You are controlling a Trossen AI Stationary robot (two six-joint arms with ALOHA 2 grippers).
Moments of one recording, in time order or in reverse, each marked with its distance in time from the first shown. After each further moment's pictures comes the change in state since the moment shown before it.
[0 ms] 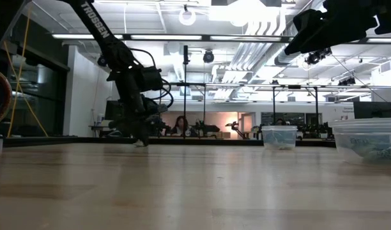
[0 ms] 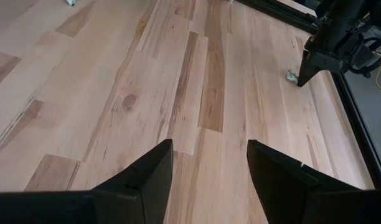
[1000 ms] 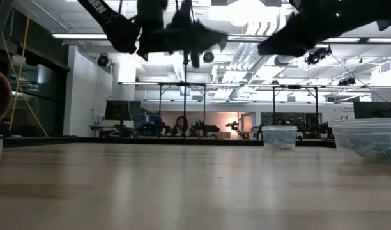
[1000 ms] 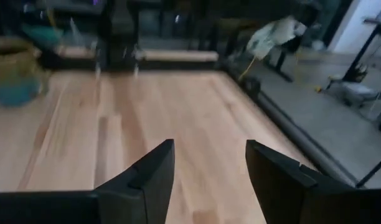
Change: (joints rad) left arm -0.301 -0.095 -0.002 1.218 0.373 0.128; right arm -0.242 0.000 -0.162 0.525 0.063 0.097
